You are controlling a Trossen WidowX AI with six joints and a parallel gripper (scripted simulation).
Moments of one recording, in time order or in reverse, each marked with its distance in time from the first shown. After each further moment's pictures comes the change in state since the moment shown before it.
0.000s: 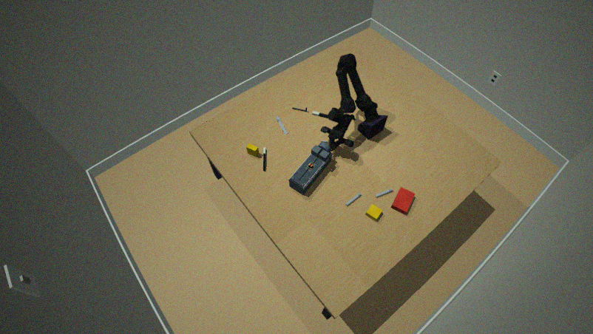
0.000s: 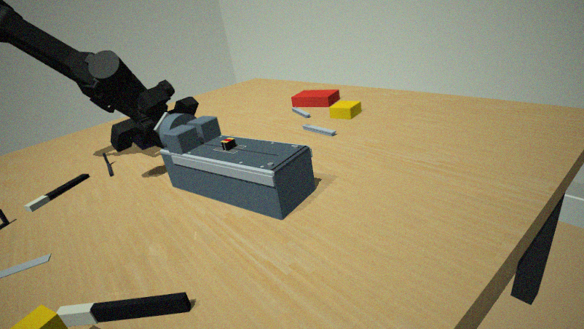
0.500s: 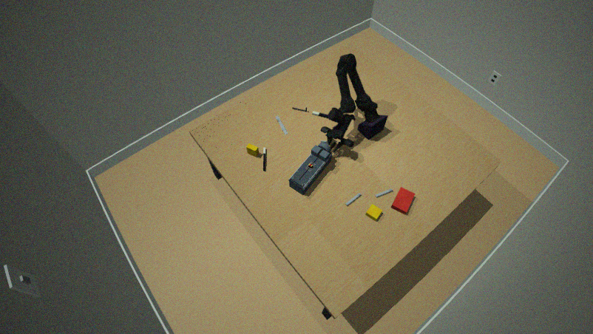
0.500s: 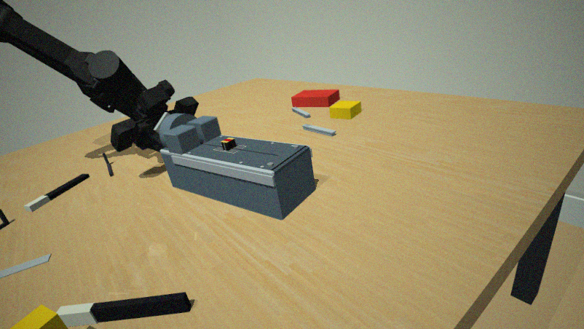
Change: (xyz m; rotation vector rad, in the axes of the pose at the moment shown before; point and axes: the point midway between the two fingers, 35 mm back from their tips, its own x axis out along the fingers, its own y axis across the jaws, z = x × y) arm 0.000 0.000 0.000 0.000 0.000 0.001
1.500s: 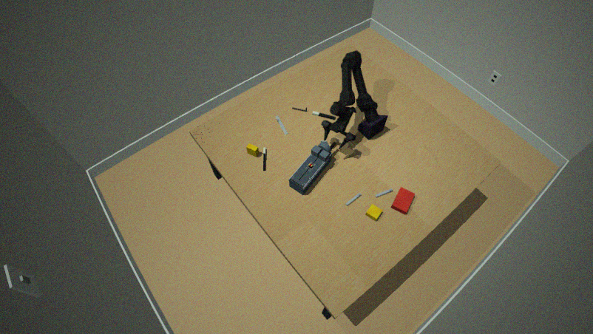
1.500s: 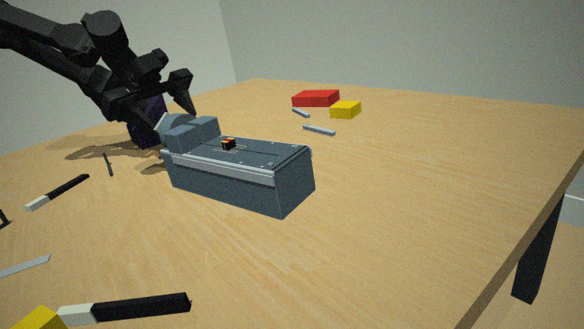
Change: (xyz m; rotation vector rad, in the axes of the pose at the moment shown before) arm -0.040 0.005 0.046 -0.006 0.016 0.016
